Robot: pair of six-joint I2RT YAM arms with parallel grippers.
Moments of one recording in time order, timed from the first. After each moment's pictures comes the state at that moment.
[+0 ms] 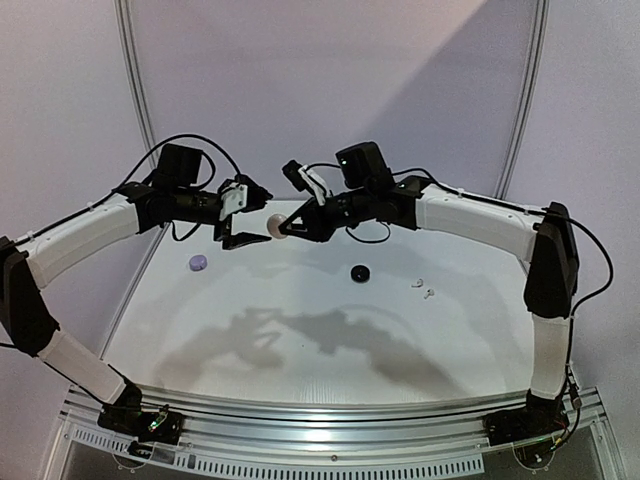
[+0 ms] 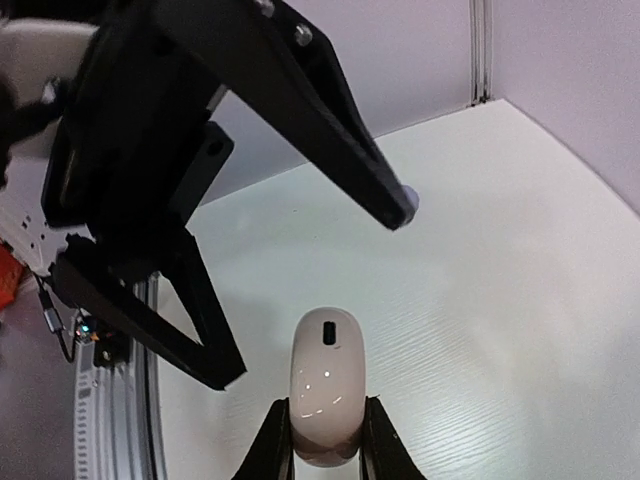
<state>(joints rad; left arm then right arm) -0.45 1.47 1.25 -0.36 0.64 1.09 0.85 2.03 1.84 -0.28 -0.50 0.05</state>
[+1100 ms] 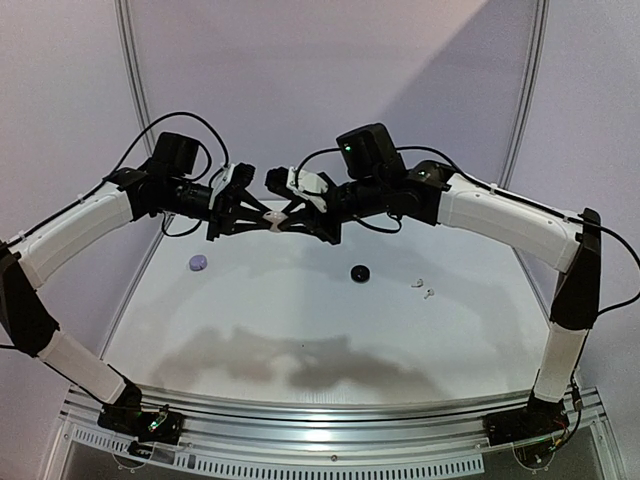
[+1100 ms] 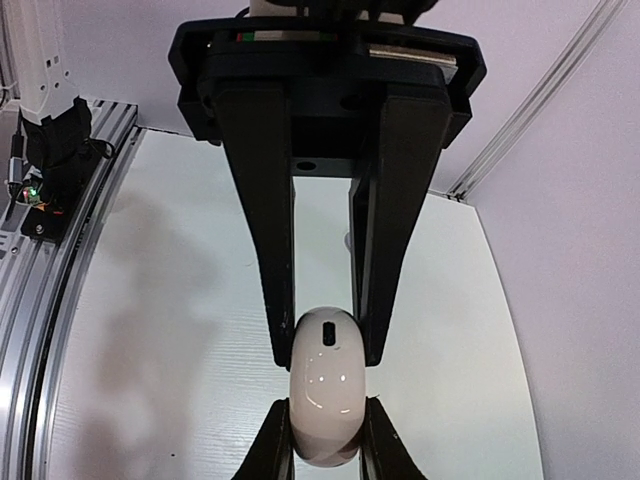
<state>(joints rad) -0.44 1.46 1.36 -0.56 0.94 0.88 0.95 1.89 1.85 -0.44 -0.34 -0.56</state>
